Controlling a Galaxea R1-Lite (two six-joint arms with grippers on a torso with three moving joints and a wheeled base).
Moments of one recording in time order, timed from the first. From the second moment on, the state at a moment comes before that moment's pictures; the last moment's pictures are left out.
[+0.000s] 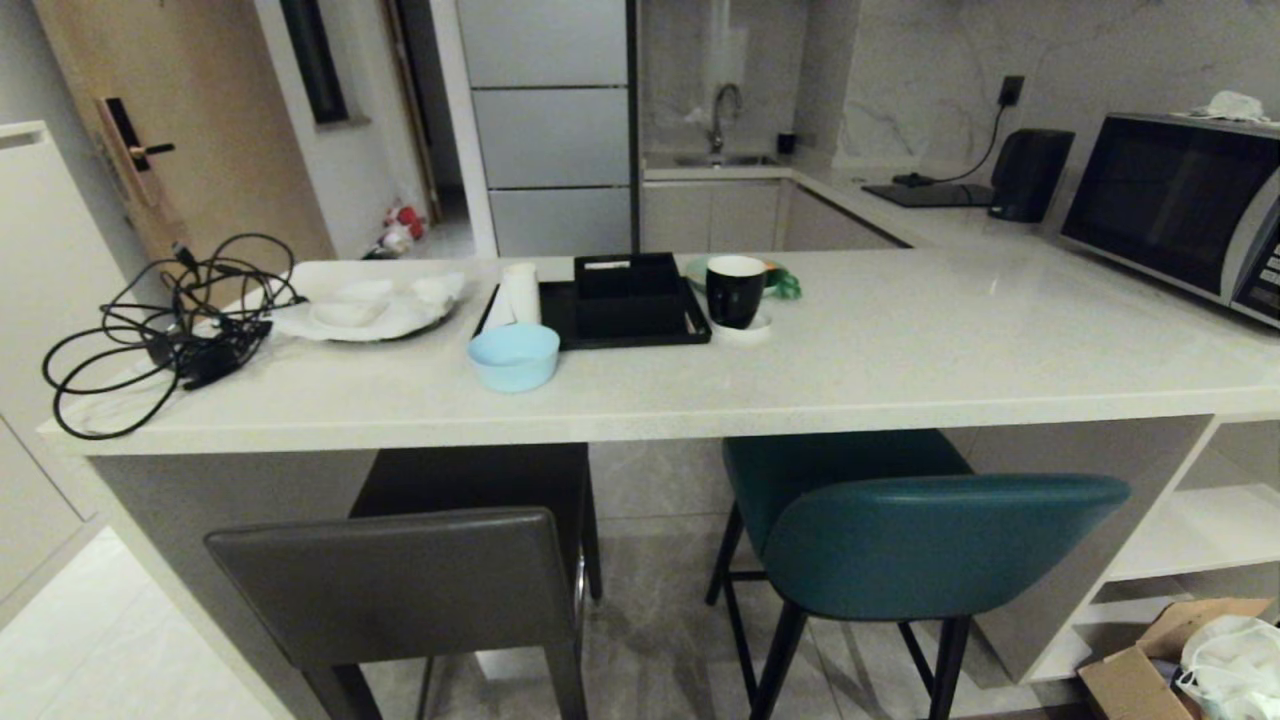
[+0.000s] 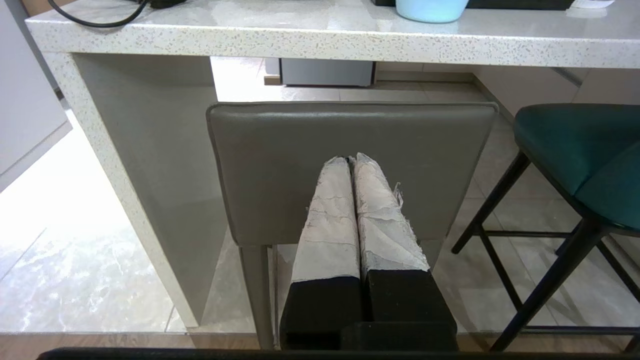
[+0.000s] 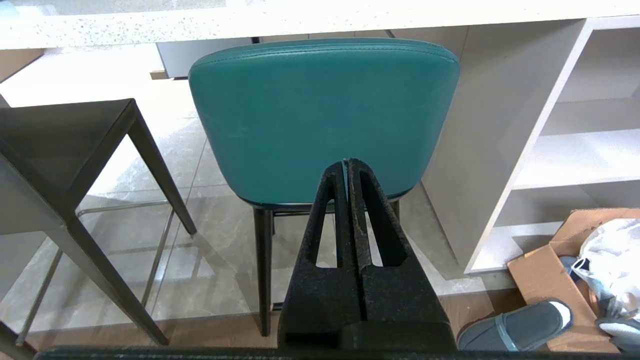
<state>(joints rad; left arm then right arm) 0.00 0.00 0.00 -0.05 0.00 -0.01 0.00 0.00 0.00 0.00 0.00 0.02</state>
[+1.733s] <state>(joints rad) 0.00 0.00 0.00 -0.05 0.00 -0.01 0.00 0.00 0.00 0.00 0.00 0.02</state>
